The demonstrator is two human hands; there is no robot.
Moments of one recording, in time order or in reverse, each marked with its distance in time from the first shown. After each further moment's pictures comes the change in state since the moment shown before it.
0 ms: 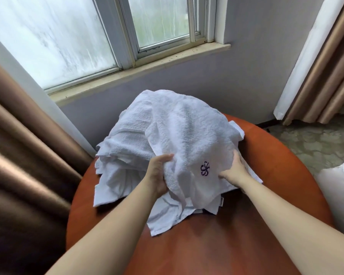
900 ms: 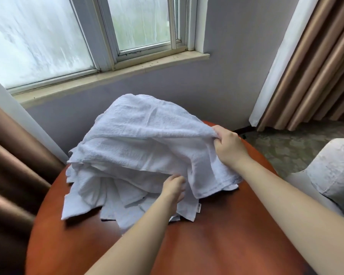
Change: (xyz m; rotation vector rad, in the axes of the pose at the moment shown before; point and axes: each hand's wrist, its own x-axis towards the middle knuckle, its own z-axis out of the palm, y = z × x) left_hand 0.053 -0.088 0.035 0.397 0.220 -0.151; right_hand 0.007 -0.061 -0.073 -0.321 0.229 -0.505
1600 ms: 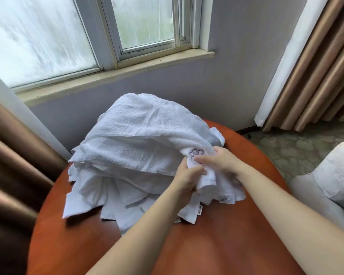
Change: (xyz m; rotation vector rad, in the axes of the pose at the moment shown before) left_hand -0.030 0.036 0.029 -0.170 -0.343 0.288; right_hand -0.011 -0.004 0.006 0.684 -0.492 0.414
